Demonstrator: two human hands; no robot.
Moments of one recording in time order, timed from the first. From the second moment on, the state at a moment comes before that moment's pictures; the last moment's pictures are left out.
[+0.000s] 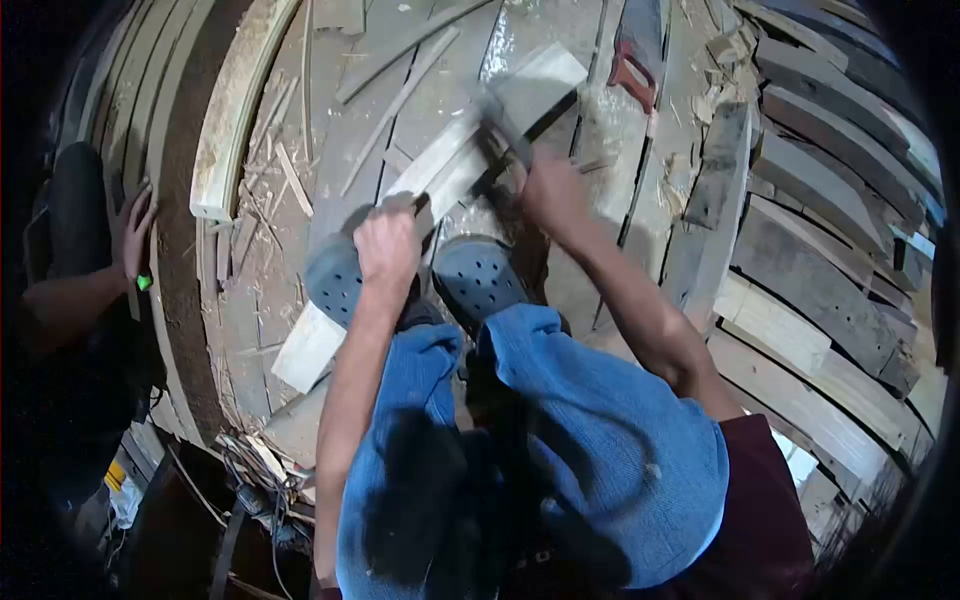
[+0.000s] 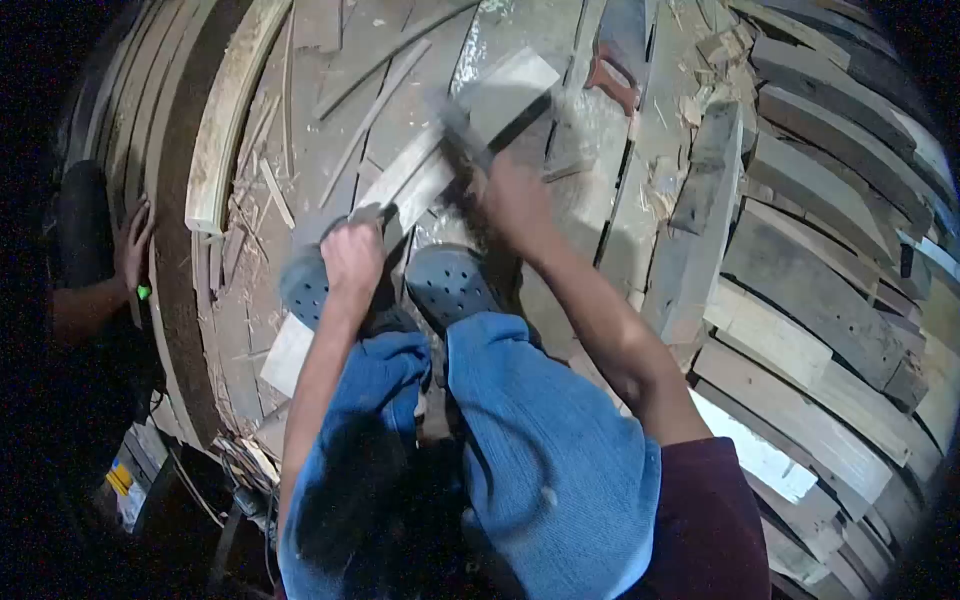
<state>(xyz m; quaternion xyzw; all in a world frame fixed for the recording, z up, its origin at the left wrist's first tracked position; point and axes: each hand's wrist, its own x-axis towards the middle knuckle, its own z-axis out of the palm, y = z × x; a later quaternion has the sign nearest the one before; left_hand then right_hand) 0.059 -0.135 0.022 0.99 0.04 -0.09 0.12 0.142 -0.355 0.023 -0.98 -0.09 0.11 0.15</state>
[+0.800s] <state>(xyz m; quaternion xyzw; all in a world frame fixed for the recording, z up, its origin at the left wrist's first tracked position) 0.091 -0.121 0.108 0.98 -0.07 0.04 0.18 0.235 -0.377 0.141 -0.77 0.12 0.16 0.61</state>
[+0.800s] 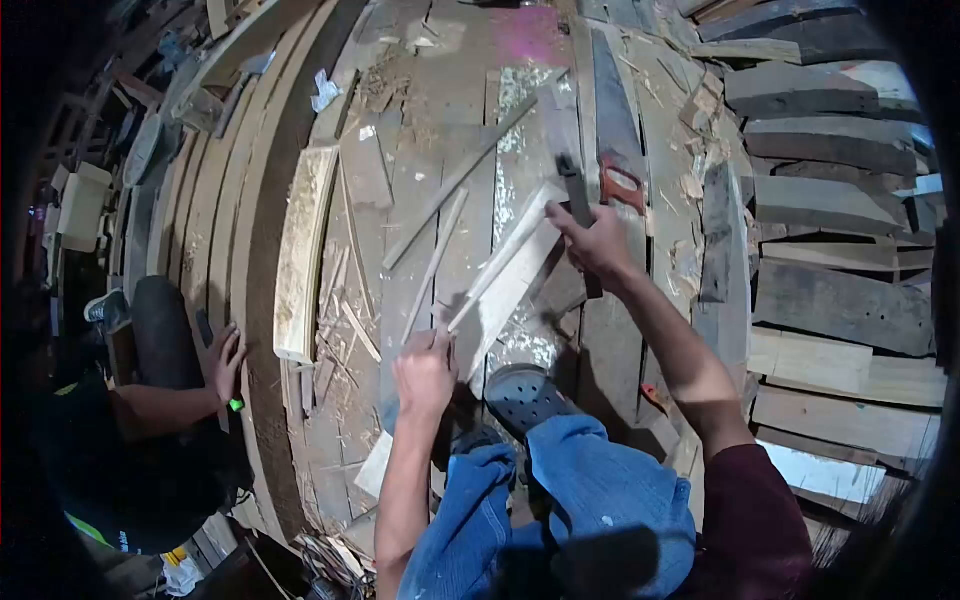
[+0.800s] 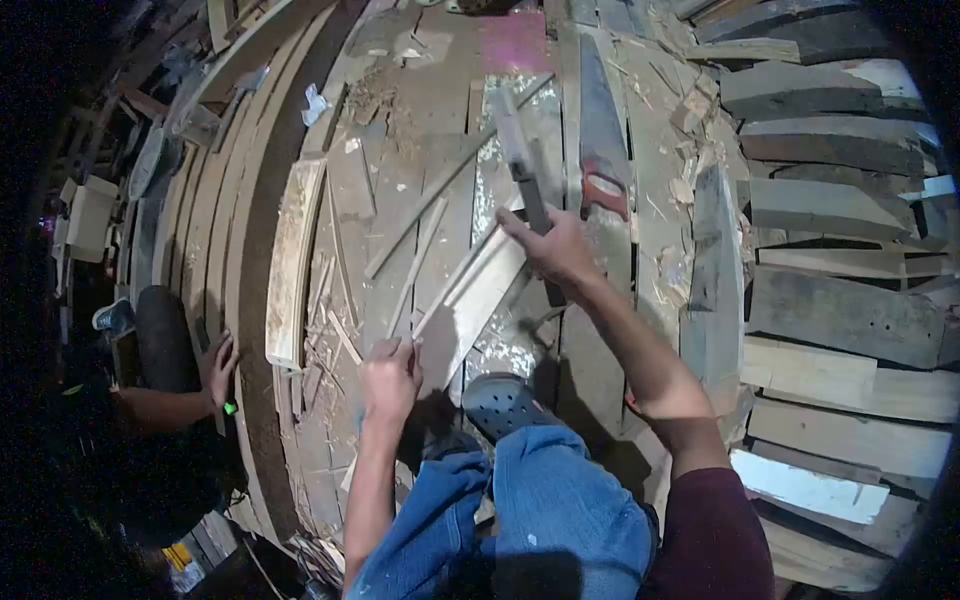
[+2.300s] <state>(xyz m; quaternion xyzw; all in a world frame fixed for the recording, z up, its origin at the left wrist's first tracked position) 0.114 -0.153 0.151 0.61 0.14 -0.03 0.78 0.114 -0.326 0.158 -0.65 -0.01 0.36 0.67</state>
